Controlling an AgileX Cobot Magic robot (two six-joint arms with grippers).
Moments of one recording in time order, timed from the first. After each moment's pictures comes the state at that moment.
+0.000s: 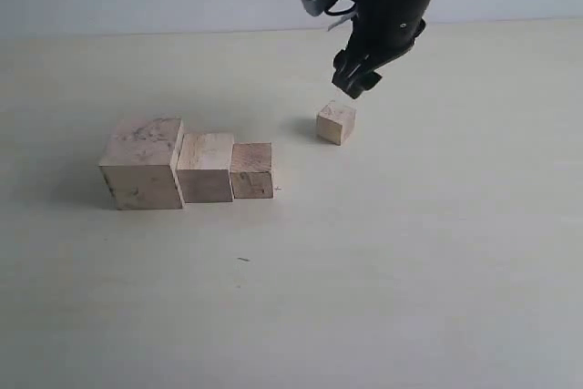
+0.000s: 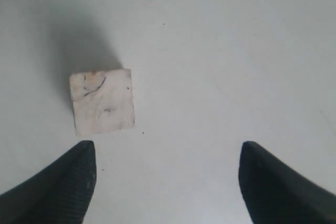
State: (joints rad) left arm 0.02 0.01 0.00 0.00 0.39 -0.17; right arm 0.54 2.13 -1.69 -0.08 0.86 -0.41
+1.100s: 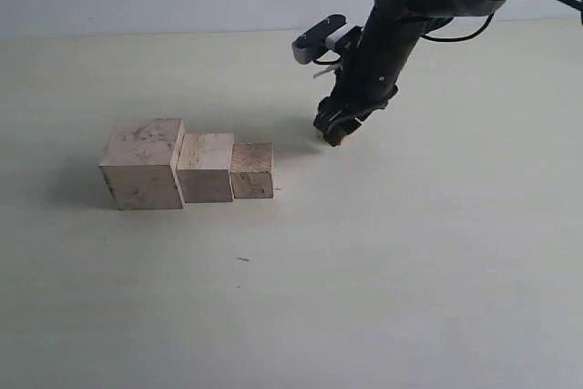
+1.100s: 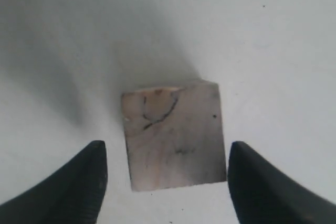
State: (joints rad) left arm 0.02 0.01 0.00 0.00 0.39 -0.17; right arm 0.52 2.28 -1.69 0.16 0.84 -0.52
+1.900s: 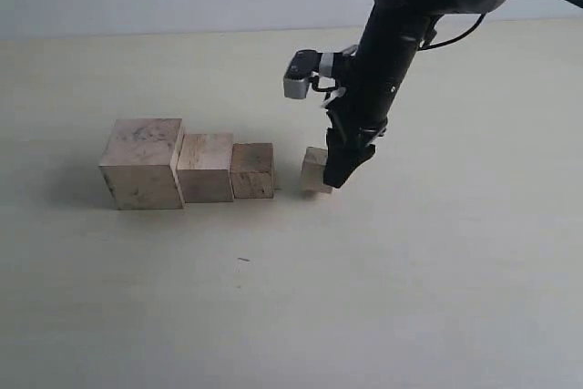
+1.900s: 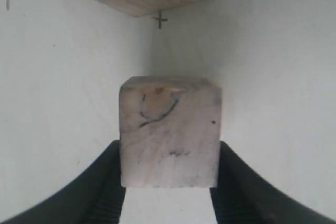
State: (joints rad) left arm 0.02 0.01 0.00 0.00 0.39 -0.17; right arm 0.52 2.28 -1.70 0.39 1.21 -1.11
